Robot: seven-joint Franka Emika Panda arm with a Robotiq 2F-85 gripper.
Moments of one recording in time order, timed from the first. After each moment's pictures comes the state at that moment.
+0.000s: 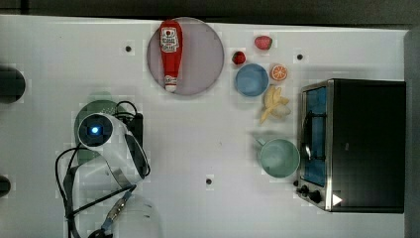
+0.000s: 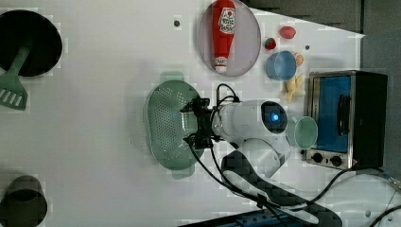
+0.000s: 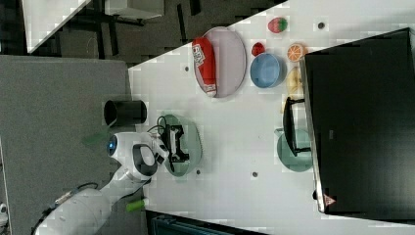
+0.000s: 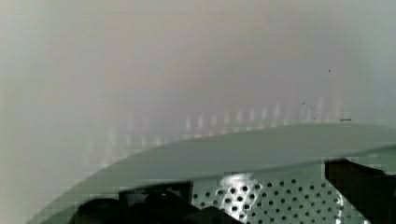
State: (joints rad) arm 0.21 0.52 0.28 -2.20 -0.07 1.08 1.28
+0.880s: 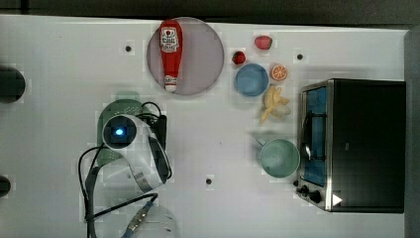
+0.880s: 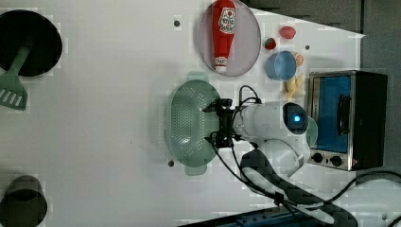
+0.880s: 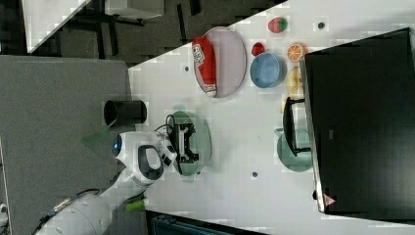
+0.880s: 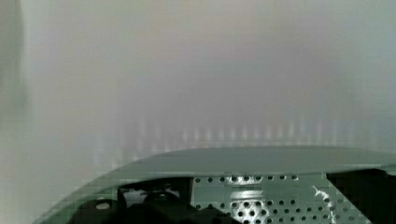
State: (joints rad) arm 0.18 0.43 0.20 -2.30 -0.09 1.08 1.26
